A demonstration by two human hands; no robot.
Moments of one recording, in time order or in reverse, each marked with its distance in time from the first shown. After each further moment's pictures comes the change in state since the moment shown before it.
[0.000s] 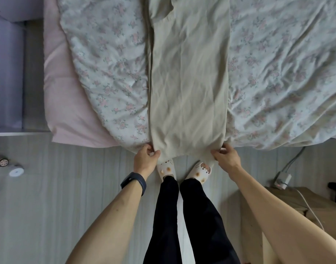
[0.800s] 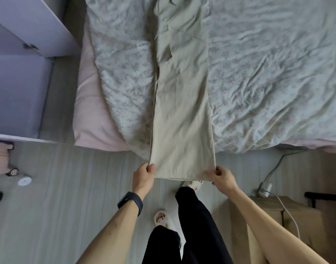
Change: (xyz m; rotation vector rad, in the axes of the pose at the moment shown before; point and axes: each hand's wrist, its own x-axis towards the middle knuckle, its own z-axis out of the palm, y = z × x) left_hand -0.149 0.001 -0.045 0.002 0.019 0.059; right_hand -0.137 0.025 -0.050 -0.139 -0.087 -0.109
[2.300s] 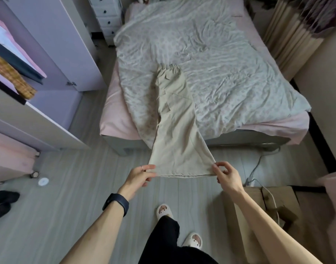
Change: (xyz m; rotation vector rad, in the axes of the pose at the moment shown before) left_hand -0.307 -0.133 -0.053 -0.357 -0.180 0.184; right_hand -0.332 0.136 -0.006 0.263 0.279 -0.392
